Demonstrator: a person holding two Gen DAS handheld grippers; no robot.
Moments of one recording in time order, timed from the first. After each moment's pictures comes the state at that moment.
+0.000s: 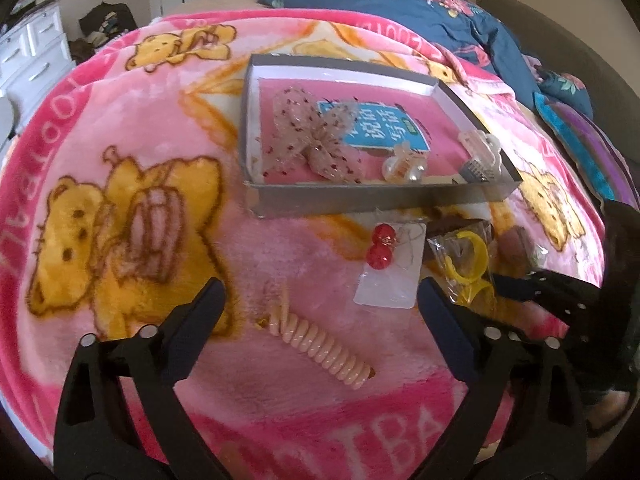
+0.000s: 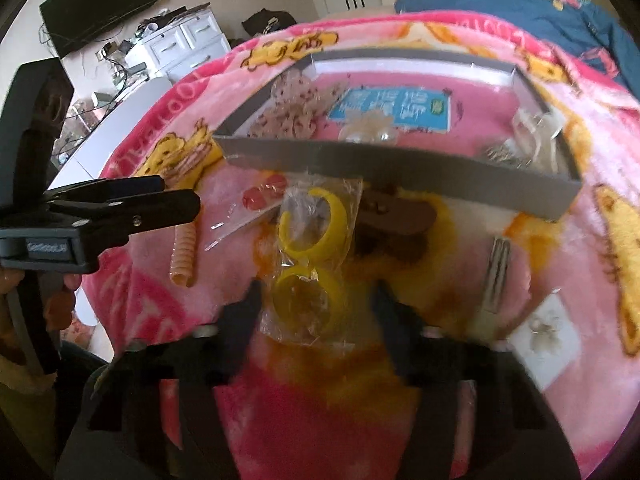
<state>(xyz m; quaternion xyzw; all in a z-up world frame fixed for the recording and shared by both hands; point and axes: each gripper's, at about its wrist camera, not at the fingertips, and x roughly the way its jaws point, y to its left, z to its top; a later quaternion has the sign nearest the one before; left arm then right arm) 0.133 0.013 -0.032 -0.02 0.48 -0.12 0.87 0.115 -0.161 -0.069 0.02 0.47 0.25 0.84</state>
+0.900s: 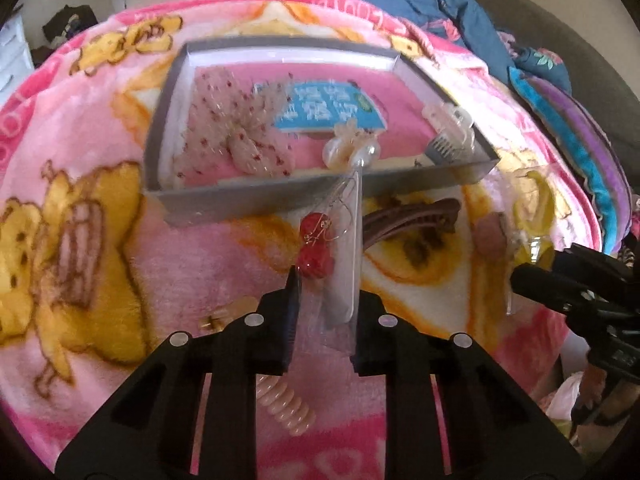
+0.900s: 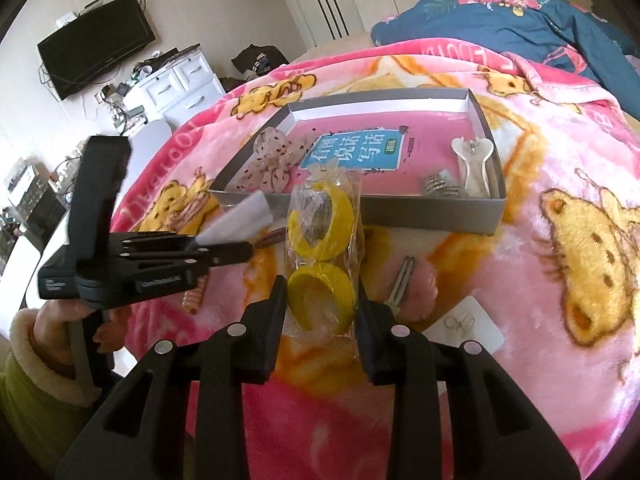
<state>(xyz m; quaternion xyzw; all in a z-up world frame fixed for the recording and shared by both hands) 0.147 -0.025 -0.045 0.00 0.49 -0.17 0.85 0.099 -0.212 -0.026 0.07 0.42 0.24 0.87</state>
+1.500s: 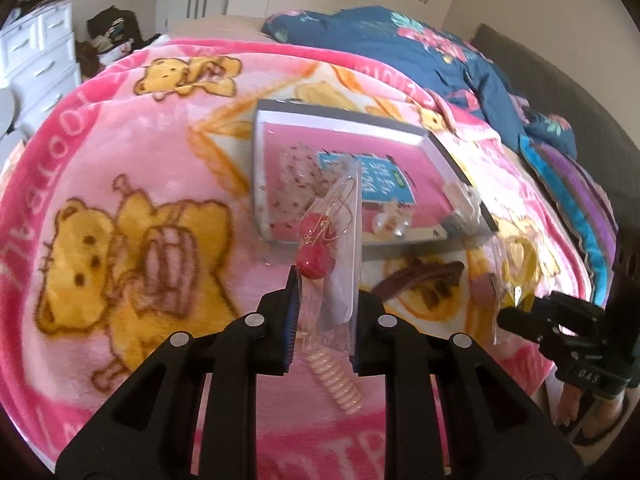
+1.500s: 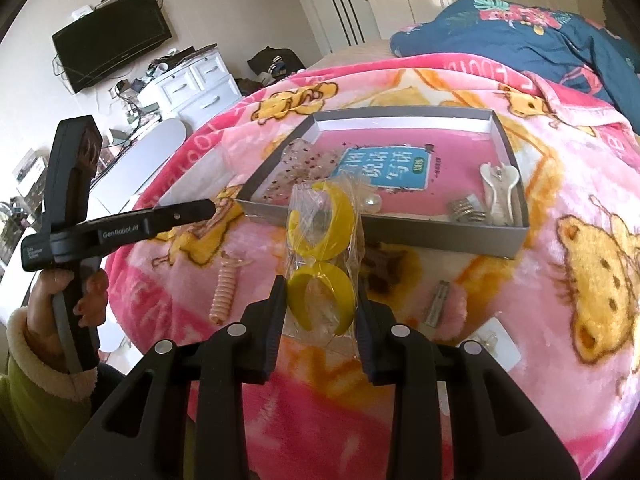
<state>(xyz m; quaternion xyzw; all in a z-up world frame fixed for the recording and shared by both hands) 0.137 0.036 0.004 -0.07 0.43 -0.13 0.89 0.097 -0.189 -0.007 0.06 0.41 0.26 0.87</state>
